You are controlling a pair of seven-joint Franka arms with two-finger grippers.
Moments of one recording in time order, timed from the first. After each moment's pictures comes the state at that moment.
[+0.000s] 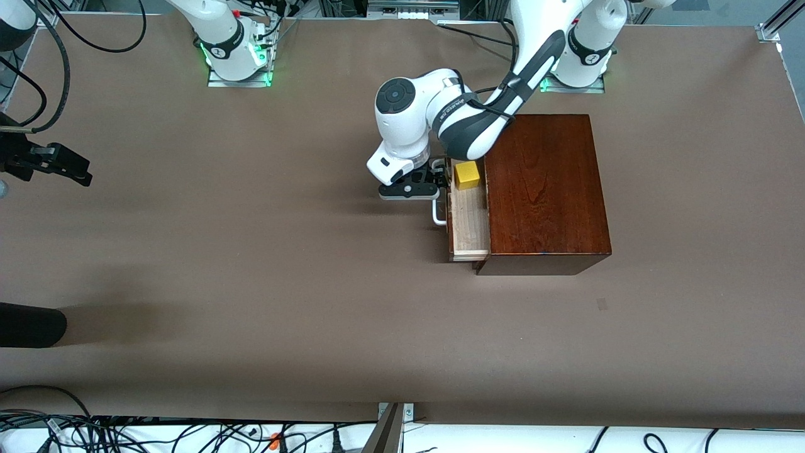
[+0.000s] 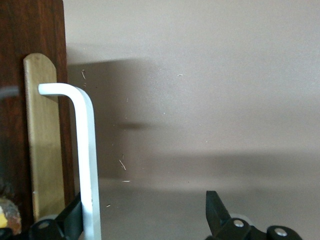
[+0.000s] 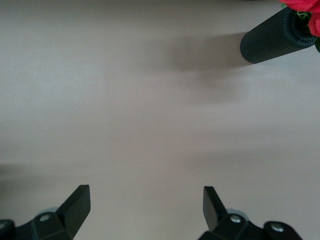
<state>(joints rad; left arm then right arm) -0.54 0.63 -0.36 -1.57 0.38 2.08 -1.03 0.09 0.11 -0.11 -1.49 -0.07 1.62 0.04</state>
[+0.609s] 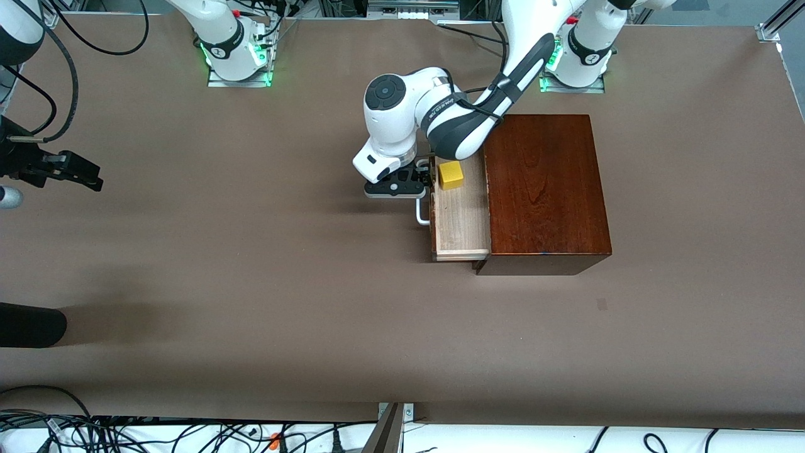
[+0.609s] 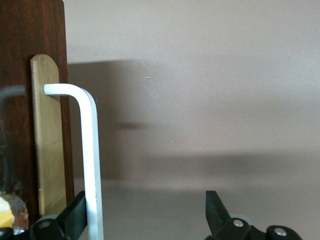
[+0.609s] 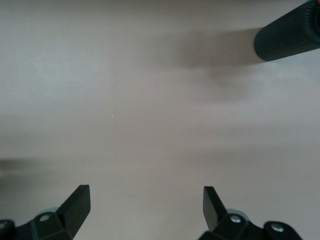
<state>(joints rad) -0.57 0.66 -0.36 -1.50 0.34 2.11 -1.03 0.09 0.14 -0.11 -1.49 -0.03 1.62 -0.01</state>
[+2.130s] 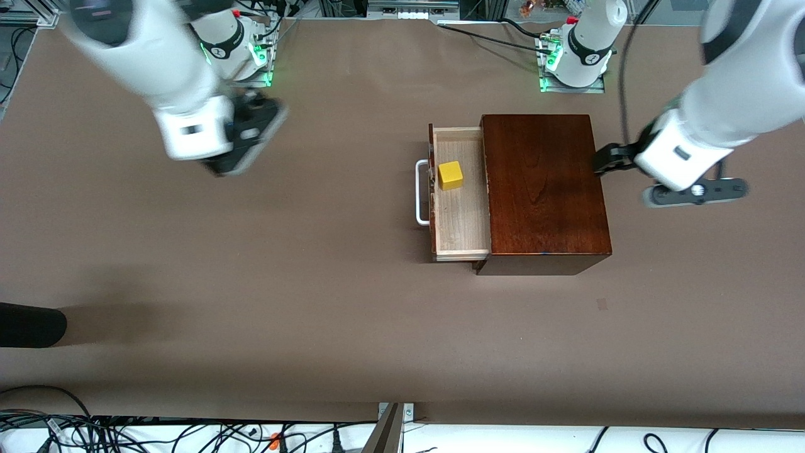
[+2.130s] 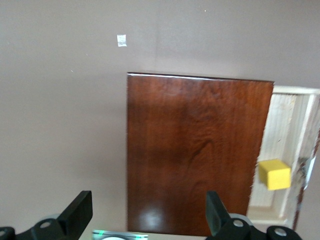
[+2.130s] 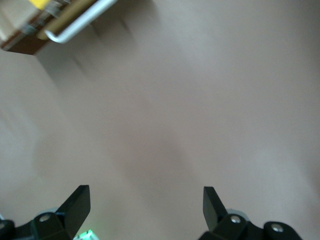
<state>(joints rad) 0.08 0.24 -0.35 -1.31 0.05 1.37 -0.30 0.28 0.19 0.27 -1.49 0.02 1.61 -0.50</state>
